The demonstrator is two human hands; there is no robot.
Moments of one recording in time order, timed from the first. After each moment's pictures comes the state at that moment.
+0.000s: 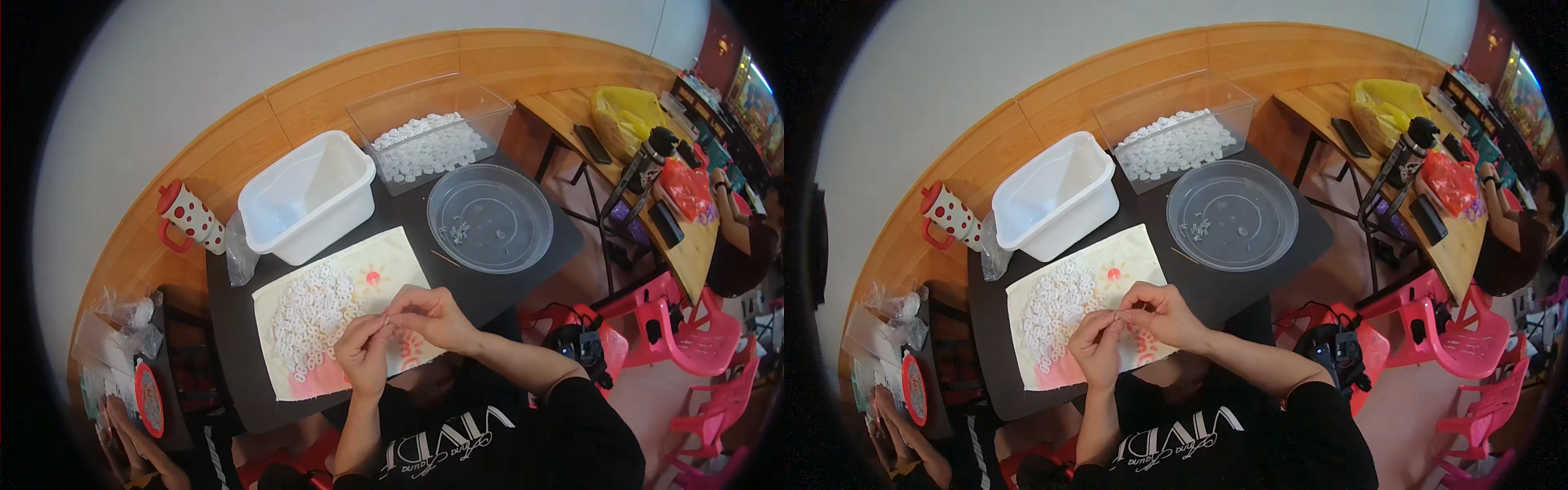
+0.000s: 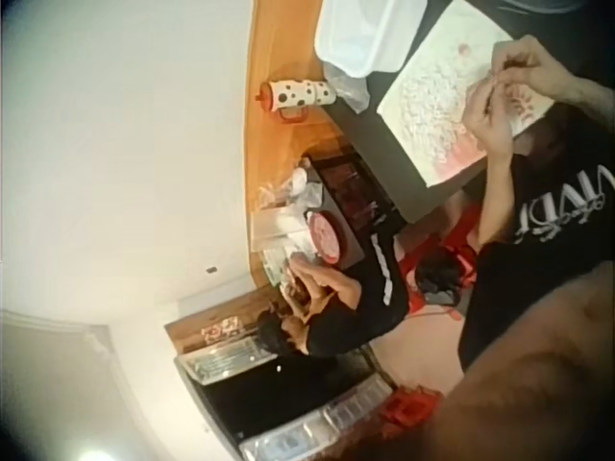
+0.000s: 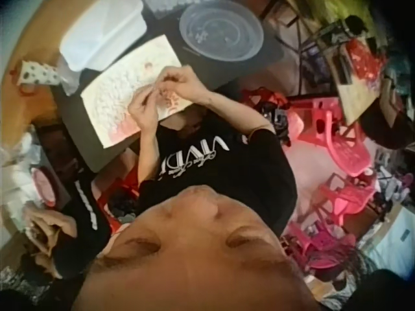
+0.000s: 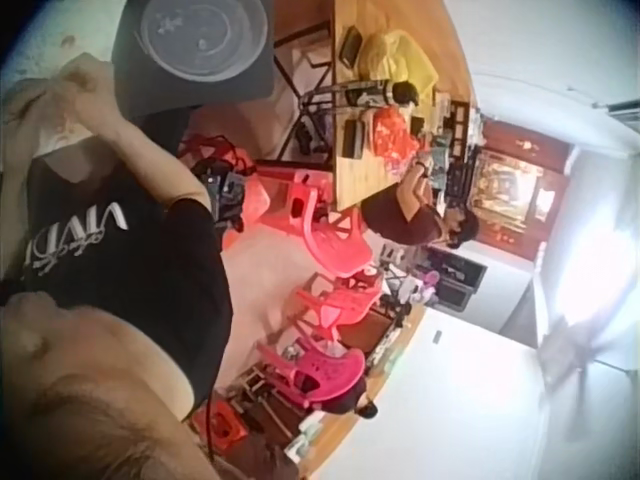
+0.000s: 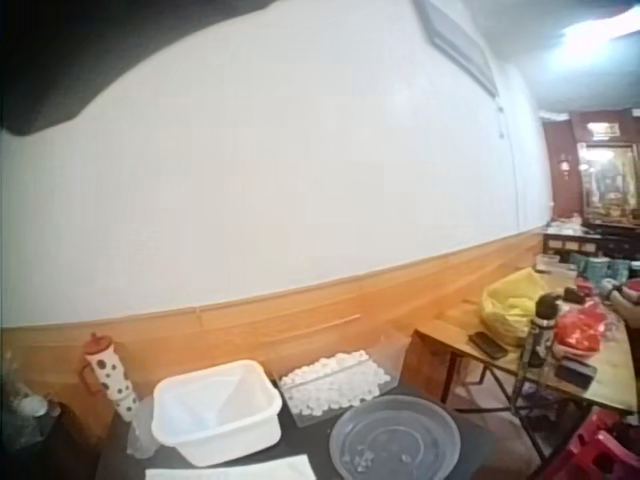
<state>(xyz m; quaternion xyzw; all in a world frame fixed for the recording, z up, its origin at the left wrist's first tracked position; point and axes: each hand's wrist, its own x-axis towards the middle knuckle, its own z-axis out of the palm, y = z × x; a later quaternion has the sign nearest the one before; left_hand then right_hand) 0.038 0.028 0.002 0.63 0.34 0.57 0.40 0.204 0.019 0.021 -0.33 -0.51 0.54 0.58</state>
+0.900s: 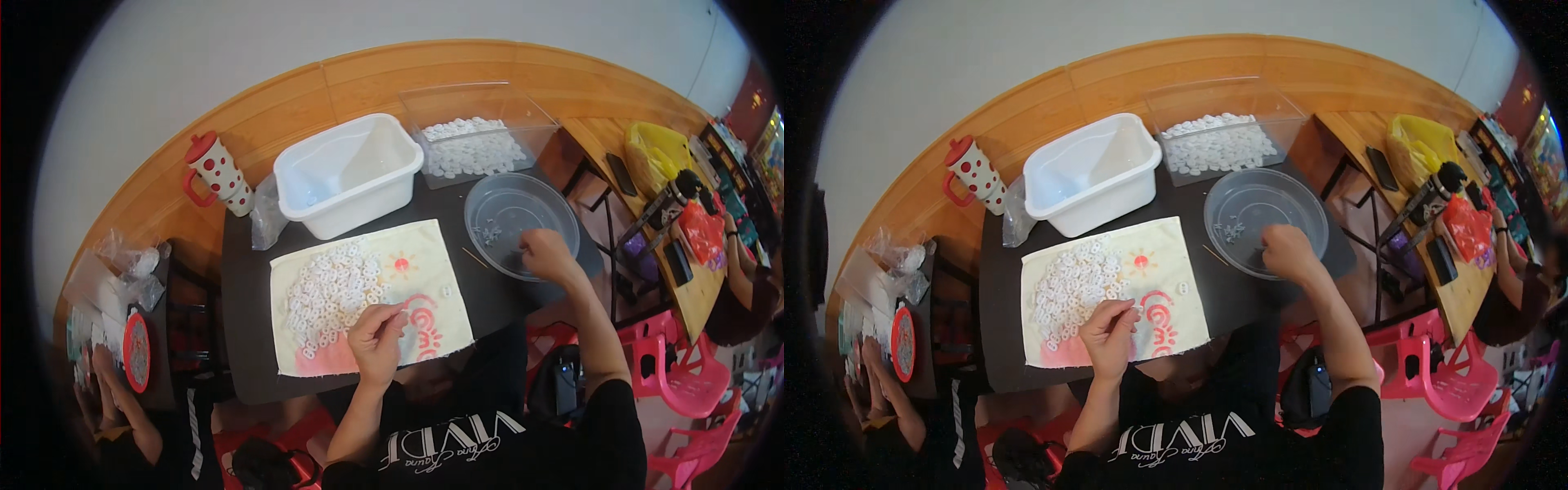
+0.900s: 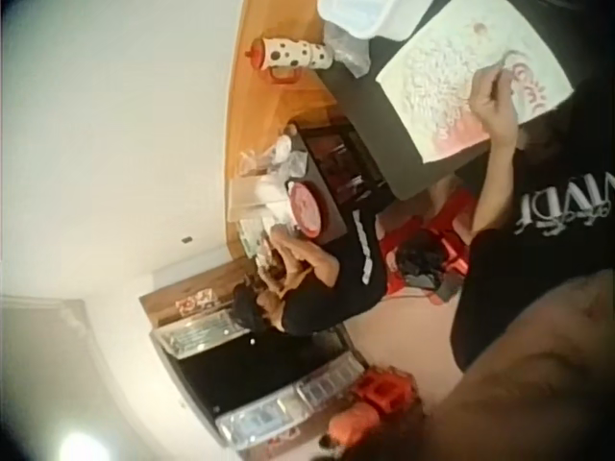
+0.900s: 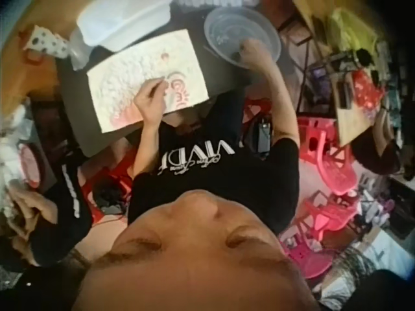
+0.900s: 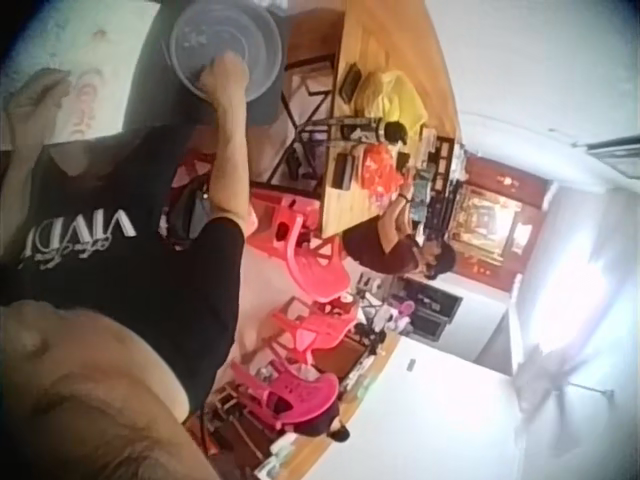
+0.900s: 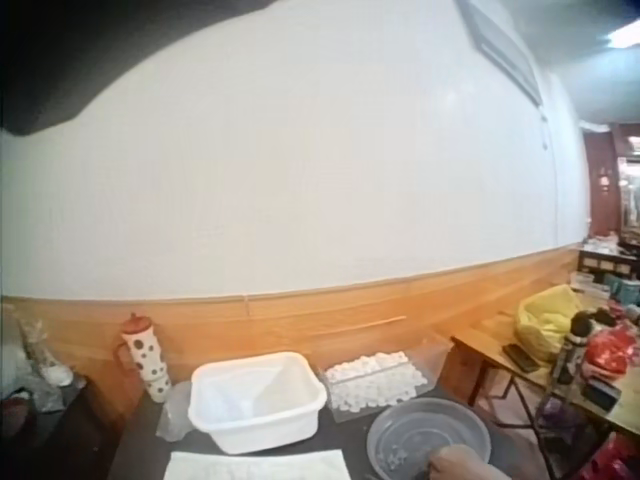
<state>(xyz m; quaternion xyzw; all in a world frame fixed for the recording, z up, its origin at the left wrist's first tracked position) 0.030 0.023 0.006 0.57 0.37 0.59 0.44 0.370 0.055 0.047 -0.68 -0.72 0.02 0.11</state>
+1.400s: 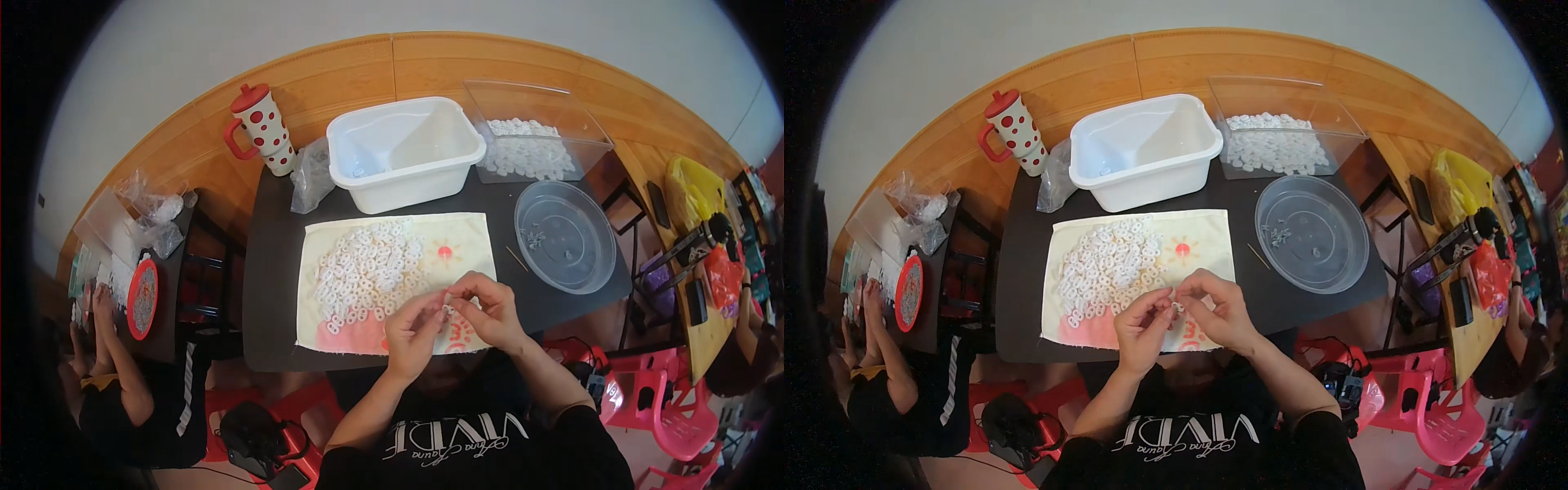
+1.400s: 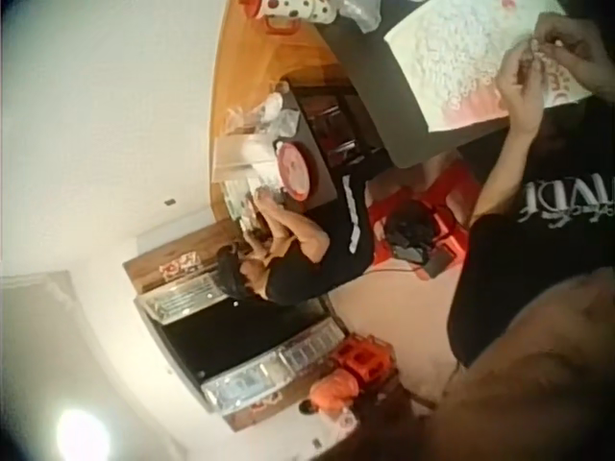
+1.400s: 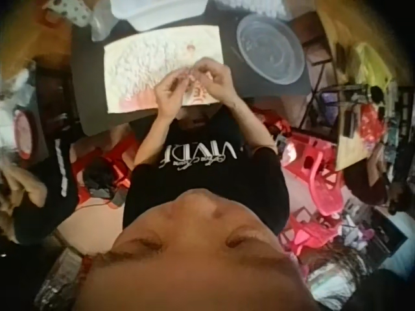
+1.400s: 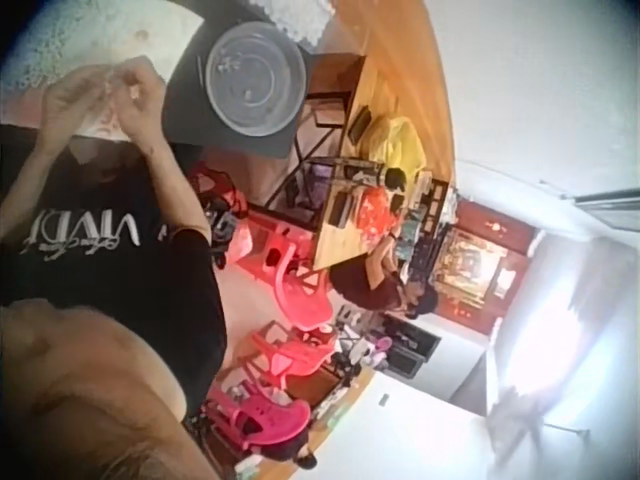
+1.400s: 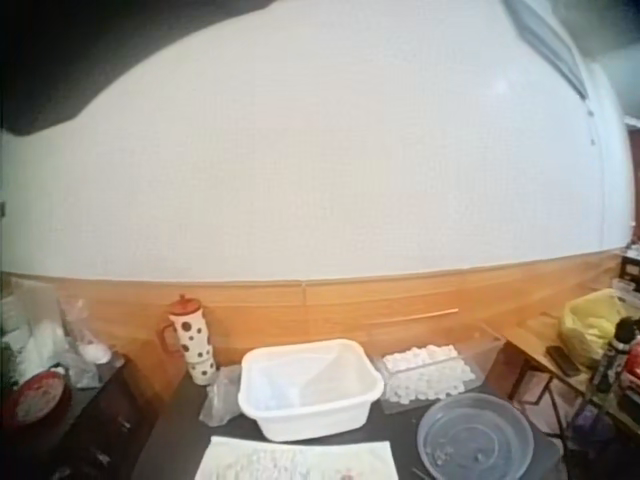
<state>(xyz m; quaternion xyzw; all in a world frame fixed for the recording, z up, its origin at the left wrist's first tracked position) 0.029 0.011 -0.009 0.50 0.34 0.59 0.54 0.194 0.025 0.024 -0.38 -0.65 0.42 0.50</state>
